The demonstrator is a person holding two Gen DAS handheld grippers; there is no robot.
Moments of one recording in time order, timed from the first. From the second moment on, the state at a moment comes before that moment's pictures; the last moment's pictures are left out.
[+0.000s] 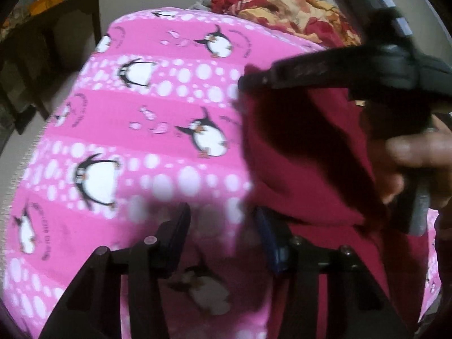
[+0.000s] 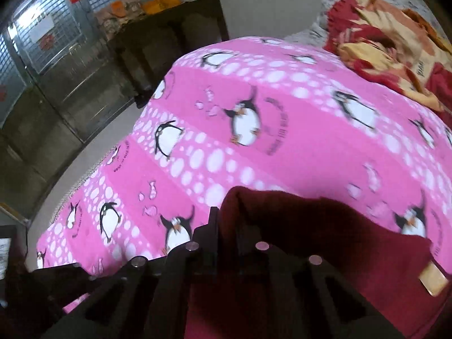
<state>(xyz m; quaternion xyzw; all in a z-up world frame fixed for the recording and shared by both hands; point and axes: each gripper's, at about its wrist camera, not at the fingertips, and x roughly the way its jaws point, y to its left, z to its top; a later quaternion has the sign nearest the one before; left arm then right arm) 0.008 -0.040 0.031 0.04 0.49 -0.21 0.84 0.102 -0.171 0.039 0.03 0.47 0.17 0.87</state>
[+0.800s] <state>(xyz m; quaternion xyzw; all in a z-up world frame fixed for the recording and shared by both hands) 0.011 -0.091 0.023 0.08 0.49 -0.17 0.85 -0.111 -0.438 0.035 0.06 0.55 -0.16 0.82</state>
